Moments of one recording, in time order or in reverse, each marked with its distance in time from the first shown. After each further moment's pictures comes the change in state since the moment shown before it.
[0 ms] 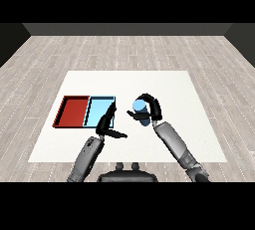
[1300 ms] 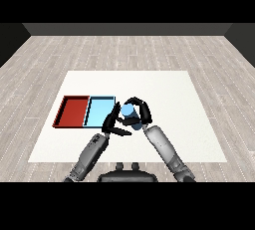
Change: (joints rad) left arm -0.100 0.002 -0.077 0.158 0.132 0.085 -0.039; right arm 0.031 0.190 -0.015 -0.050 0.201 0.092 0.033
